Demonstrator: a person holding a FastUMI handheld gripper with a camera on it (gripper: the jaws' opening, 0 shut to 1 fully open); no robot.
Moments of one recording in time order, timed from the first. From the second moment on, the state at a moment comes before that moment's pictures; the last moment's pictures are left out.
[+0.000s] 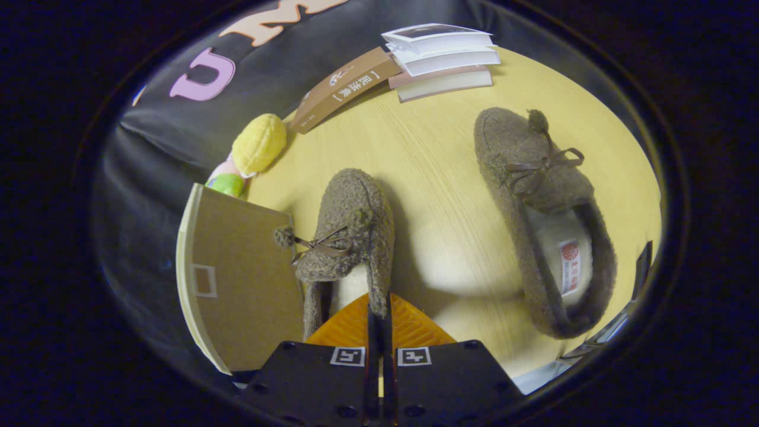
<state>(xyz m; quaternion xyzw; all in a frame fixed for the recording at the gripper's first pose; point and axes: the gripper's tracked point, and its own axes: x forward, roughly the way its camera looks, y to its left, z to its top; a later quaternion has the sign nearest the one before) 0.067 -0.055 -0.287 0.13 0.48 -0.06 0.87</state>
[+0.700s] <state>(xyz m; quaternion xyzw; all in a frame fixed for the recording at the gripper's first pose) 0.051 0.068 -0.155 0.21 0.42 0.07 0.88</state>
